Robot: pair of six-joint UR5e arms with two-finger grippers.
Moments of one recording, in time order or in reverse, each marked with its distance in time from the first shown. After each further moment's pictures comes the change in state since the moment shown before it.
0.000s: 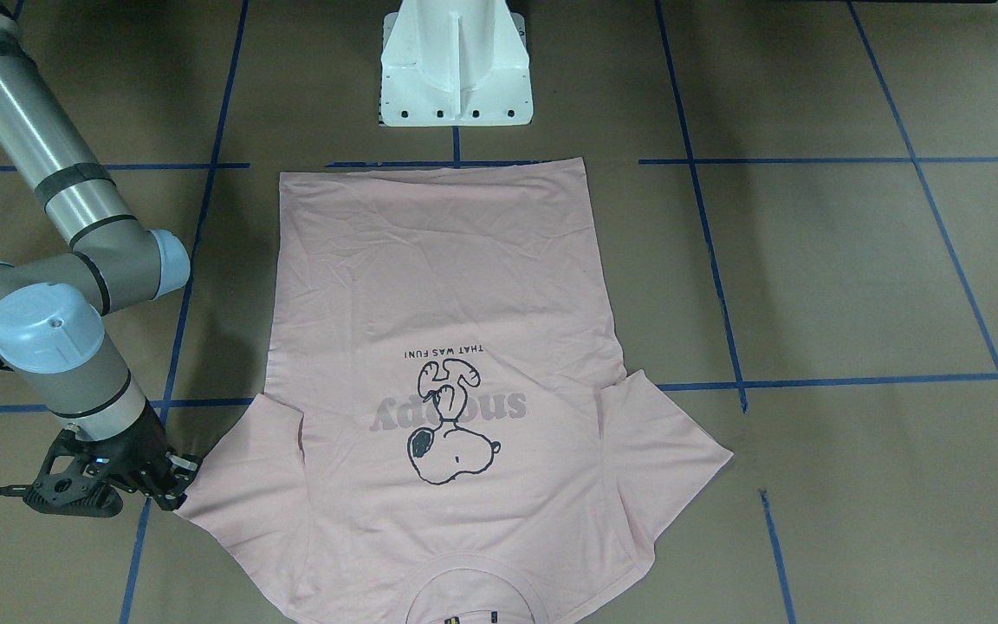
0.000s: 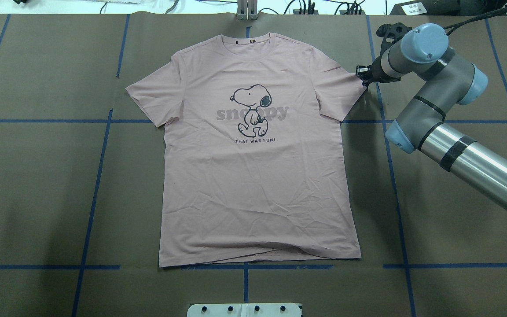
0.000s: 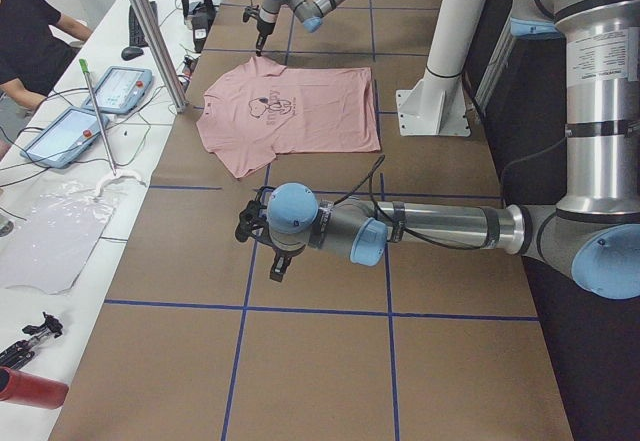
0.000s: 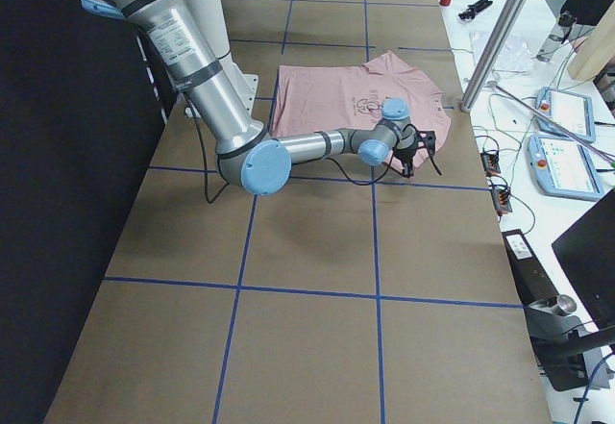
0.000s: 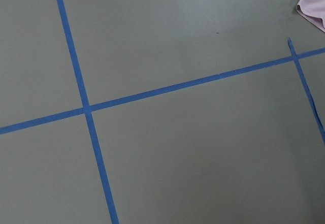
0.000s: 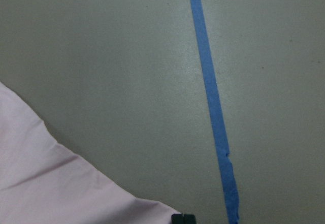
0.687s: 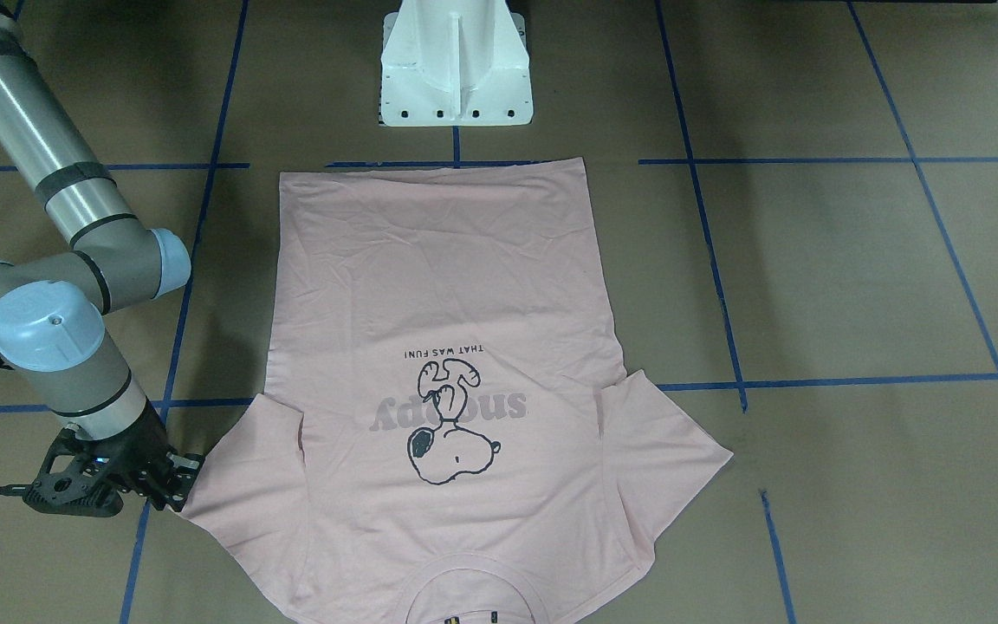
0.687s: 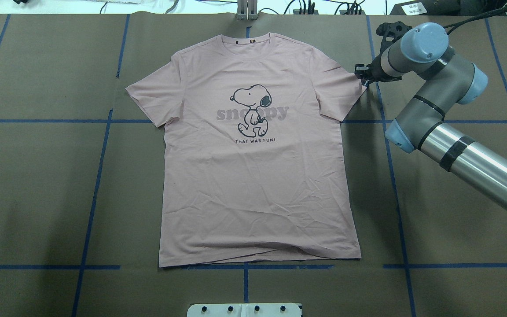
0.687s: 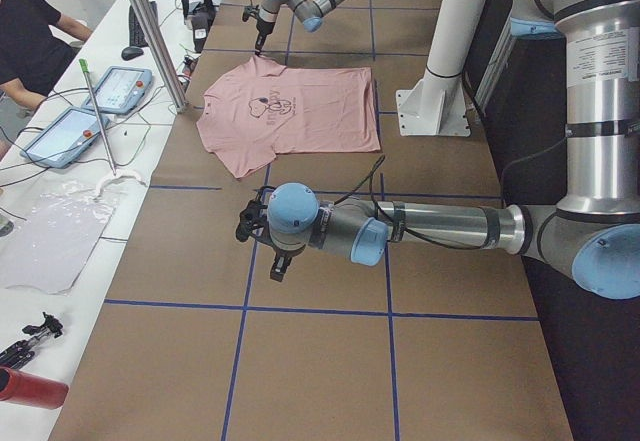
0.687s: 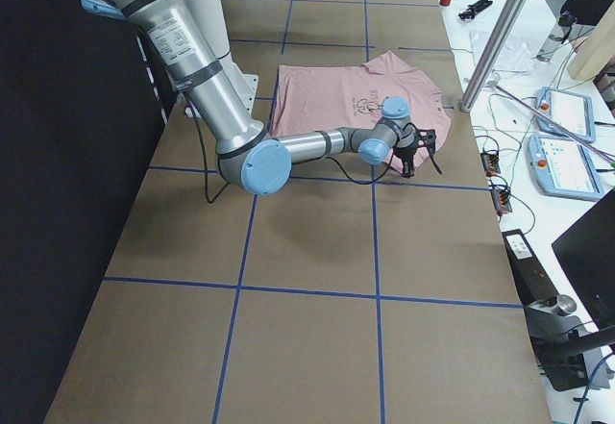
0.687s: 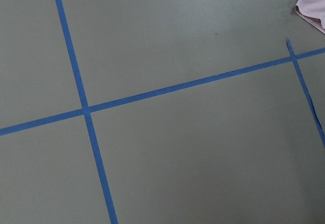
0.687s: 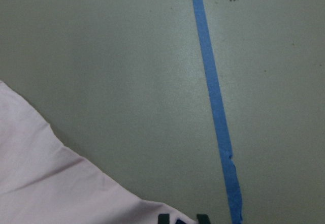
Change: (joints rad) left arm 0.000 0.001 0.000 0.001 -0.001 0.000; right arm 0.000 0.000 0.002 0.000 -0.004 0.010
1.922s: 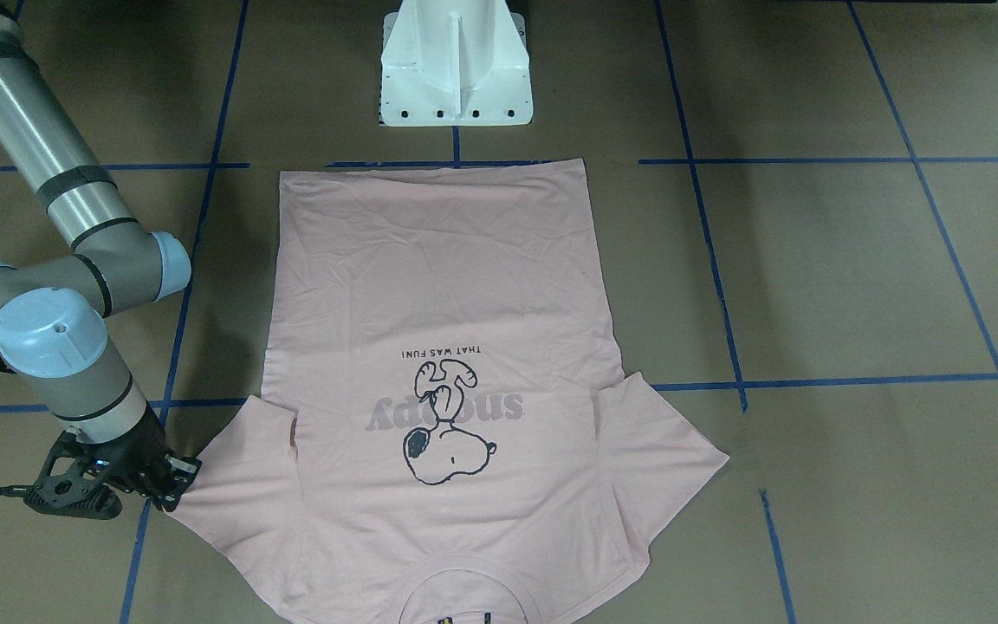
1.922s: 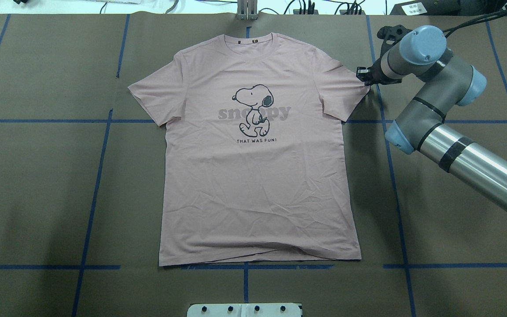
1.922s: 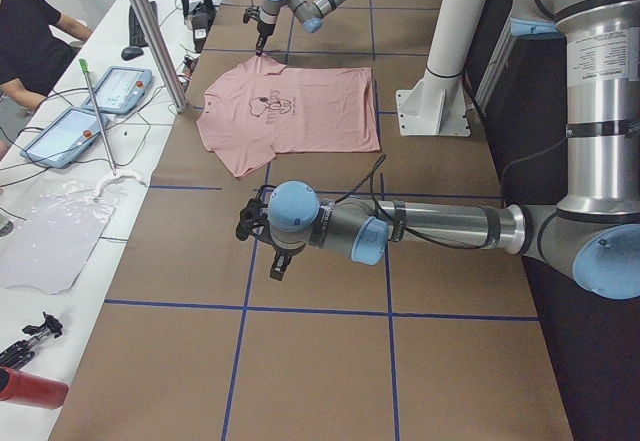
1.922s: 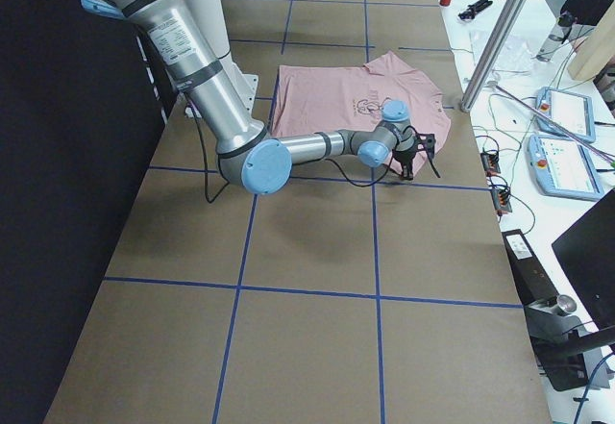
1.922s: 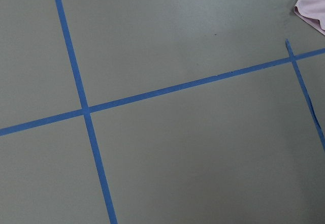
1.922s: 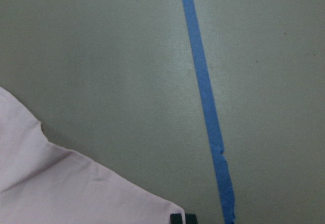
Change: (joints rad) left arm -0.002 0.001 -0.007 0.000 0.000 -0.002; right arm -0.004 0.008 -0.021 -0.006 -0.002 0.006
